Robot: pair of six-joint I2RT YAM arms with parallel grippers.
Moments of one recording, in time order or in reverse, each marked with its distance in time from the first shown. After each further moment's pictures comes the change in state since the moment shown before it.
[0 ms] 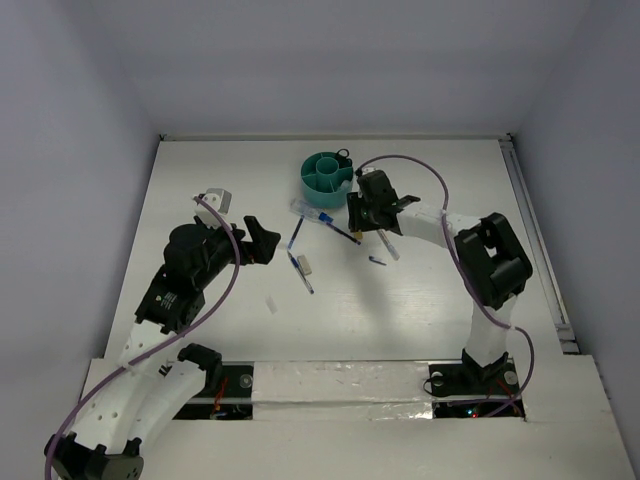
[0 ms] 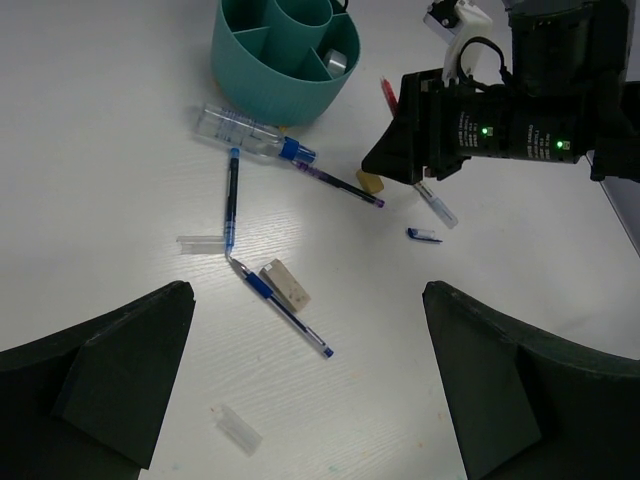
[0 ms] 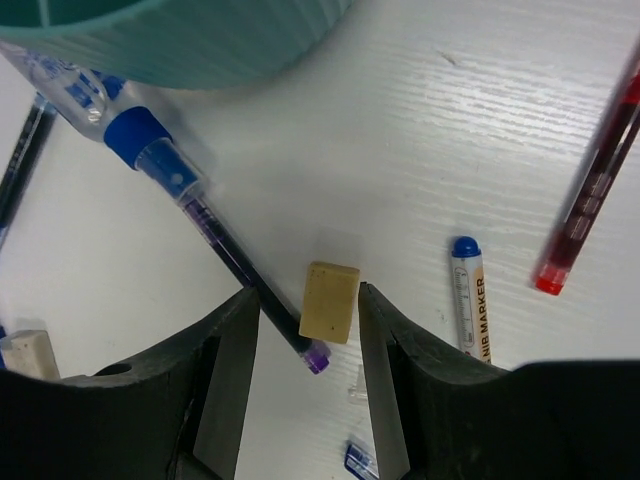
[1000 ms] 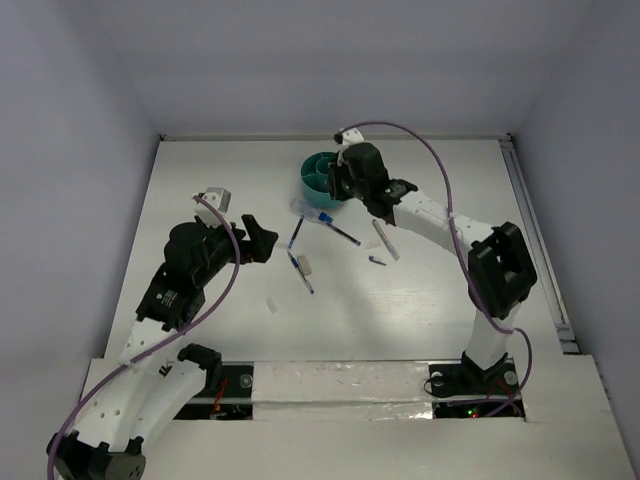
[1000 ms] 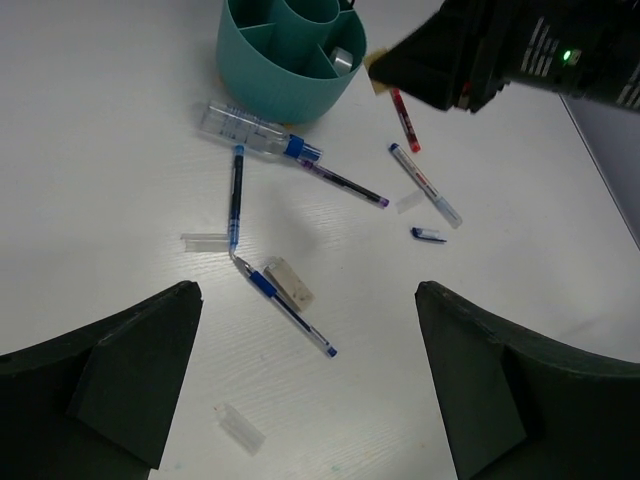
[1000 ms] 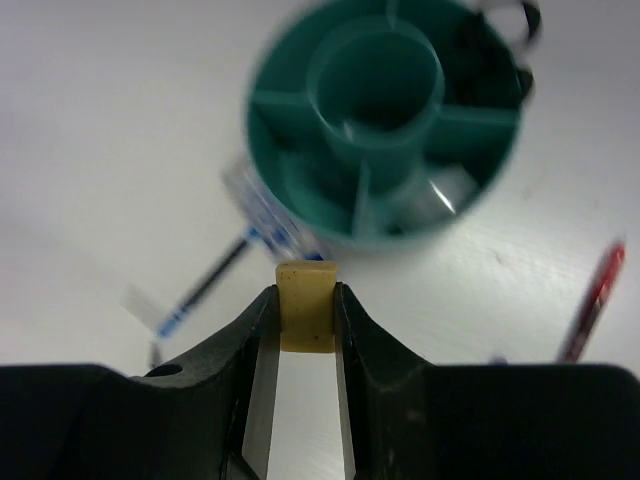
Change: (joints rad) left arm 0.013 0.009 0.000 0.000 0.009 0.001; right arm 0.087 -0.079 0.129 0.076 0.060 -0.073
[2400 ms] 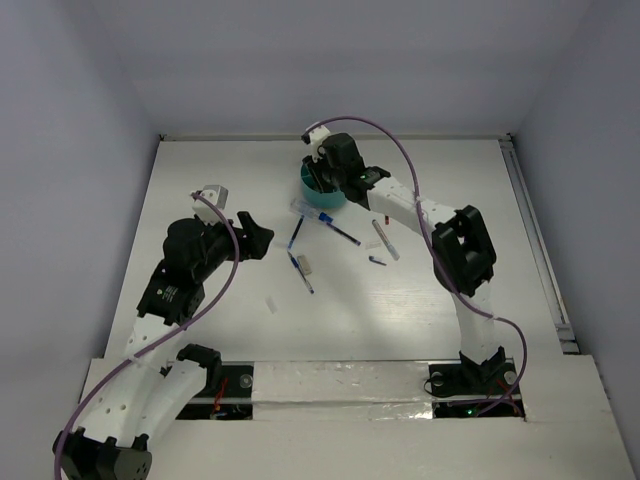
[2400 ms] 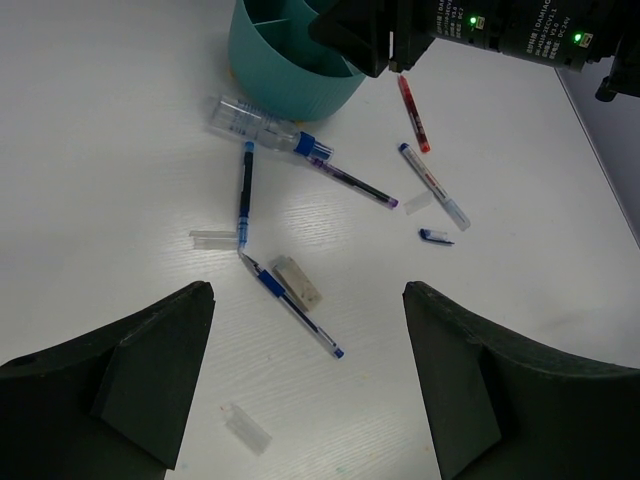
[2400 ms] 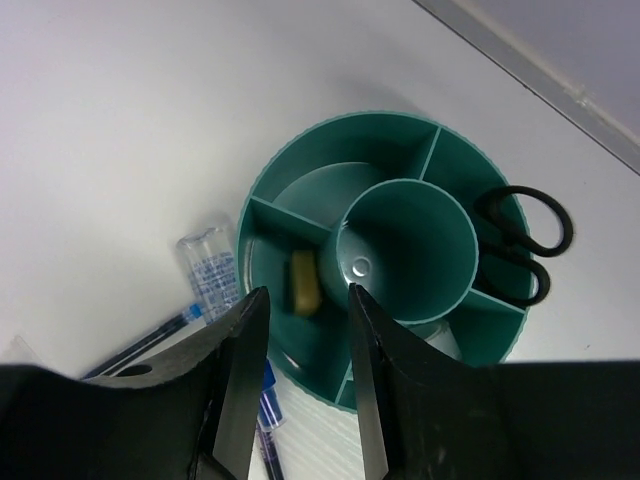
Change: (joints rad) left arm 0.064 0.033 0.000 0.008 0.050 0.000; right arm 0.019 0.306 0.389 -0.043 -0.037 -0.370
